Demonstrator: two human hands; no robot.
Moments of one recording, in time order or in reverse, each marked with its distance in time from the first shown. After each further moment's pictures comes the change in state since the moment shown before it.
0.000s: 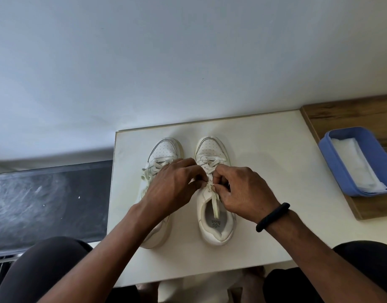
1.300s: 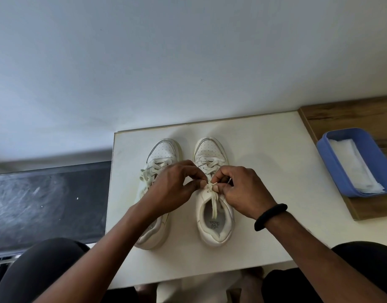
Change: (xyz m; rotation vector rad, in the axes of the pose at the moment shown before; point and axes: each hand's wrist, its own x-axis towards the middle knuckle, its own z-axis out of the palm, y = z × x) left_hand 0.002 0.002 -0.004 -0.277 -0.093 -0.186; right_hand 0.003 0.003 0.002 0.304 -0.014 0.196
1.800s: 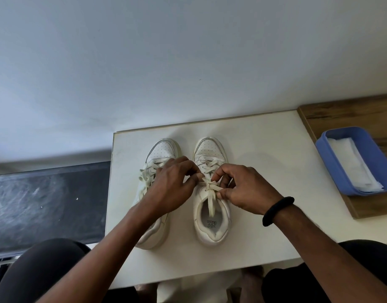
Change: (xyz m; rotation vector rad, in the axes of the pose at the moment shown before) left_hand -0.001 0.003 0.003 0.073 0.085 -0.066; right_hand 0.001 -0.001 -0.016 -0.022 -0.182 0.027
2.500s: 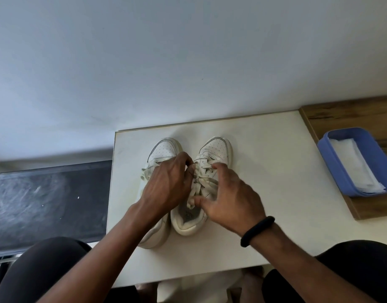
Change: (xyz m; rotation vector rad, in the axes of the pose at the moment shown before) left_hand -0.001 0.005 -0.005 0.159 0.132 -0.031; right_hand -0.013 -0.016 0.043 -0.296 0.230 -0.024
